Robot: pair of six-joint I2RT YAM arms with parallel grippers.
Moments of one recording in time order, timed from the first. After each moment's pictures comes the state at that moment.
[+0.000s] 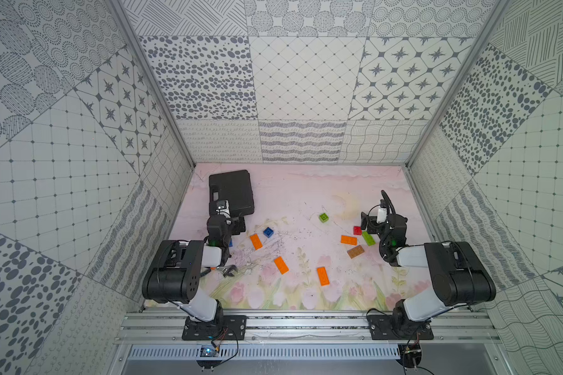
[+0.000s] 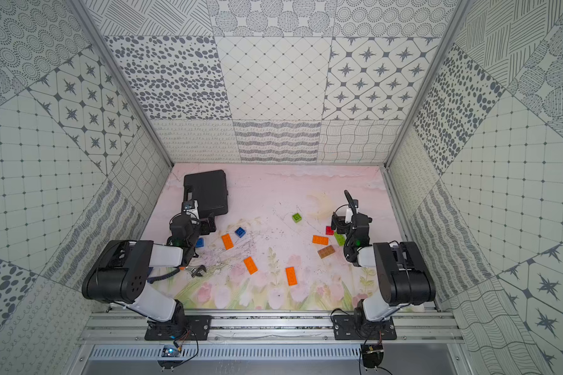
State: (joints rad) left arm -0.04 1.59 0.40 0.78 -0.06 -0.06; right arm 0.05 1.56 0.40 0.78 0.03 0.02
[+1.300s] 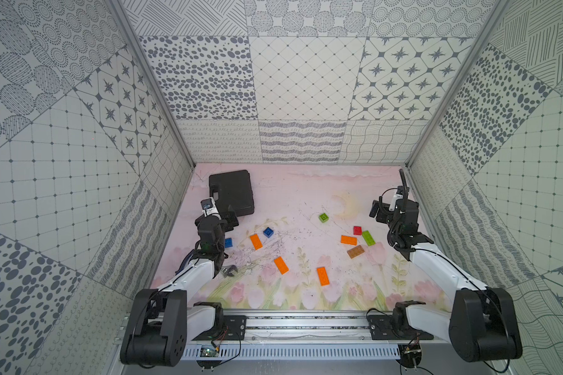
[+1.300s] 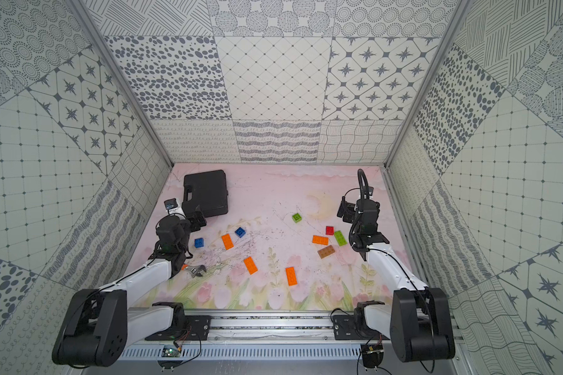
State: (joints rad) left arm -0.06 1.15 0.38 0.51 -0.24 -0.19; right arm 0.07 1.17 0.64 0.05 0.21 0.26
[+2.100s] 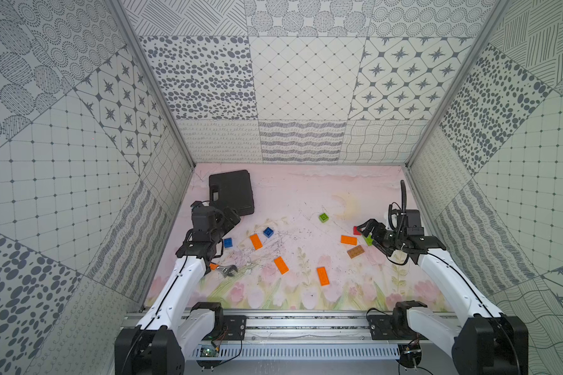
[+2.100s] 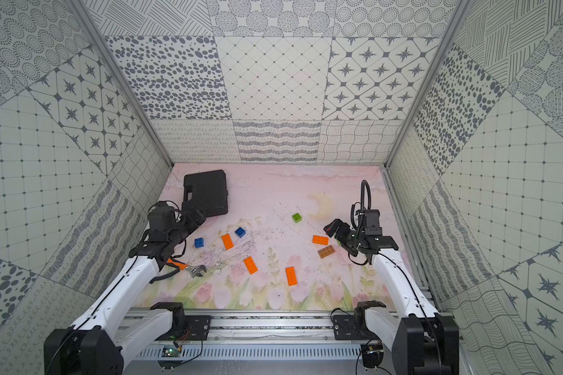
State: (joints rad) left arm -0.04 1.00 0.61 -0.24 0.08 -0.75; right arm 0.09 1.05 0.68 -0.57 -0.39 0.67
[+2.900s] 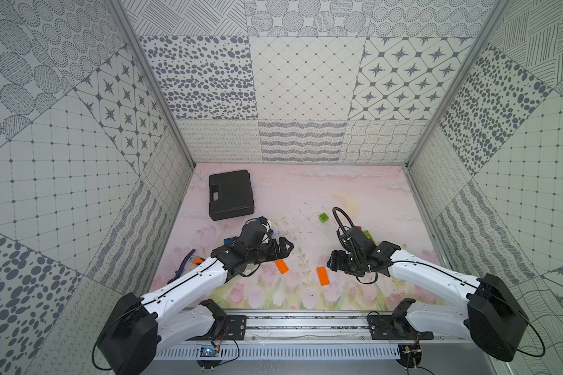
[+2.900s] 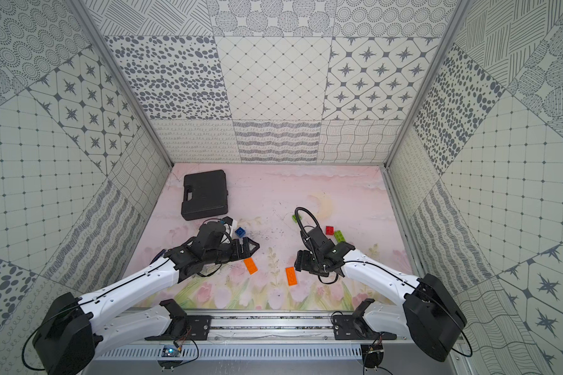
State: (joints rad) left arm -0.68 1.08 0.58 -0.26 0.23 -0.79; right arm 0.74 1.23 0.65 -0.56 -0.13 0.84
